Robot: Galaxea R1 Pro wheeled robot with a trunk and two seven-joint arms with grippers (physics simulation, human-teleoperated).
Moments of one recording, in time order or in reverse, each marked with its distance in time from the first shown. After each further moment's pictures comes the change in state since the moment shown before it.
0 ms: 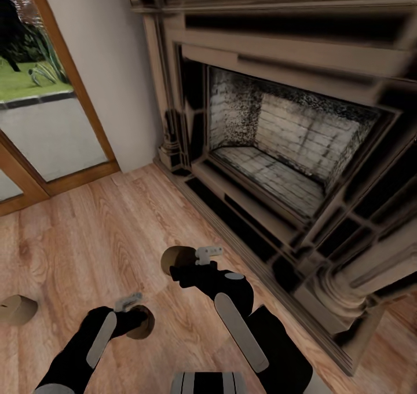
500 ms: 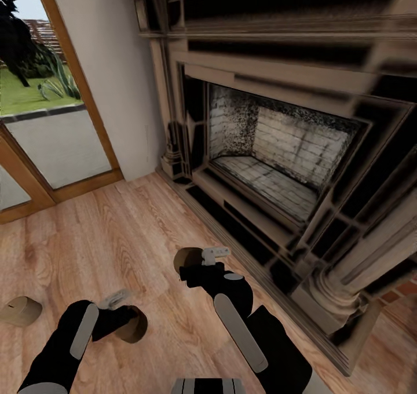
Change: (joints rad) left arm 0.000 0.003 0.181 -0.108 -0.002 0.220 -0.023; right arm 0.000 0.000 0.004 0.009 0.003 0.014 -0.142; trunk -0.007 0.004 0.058
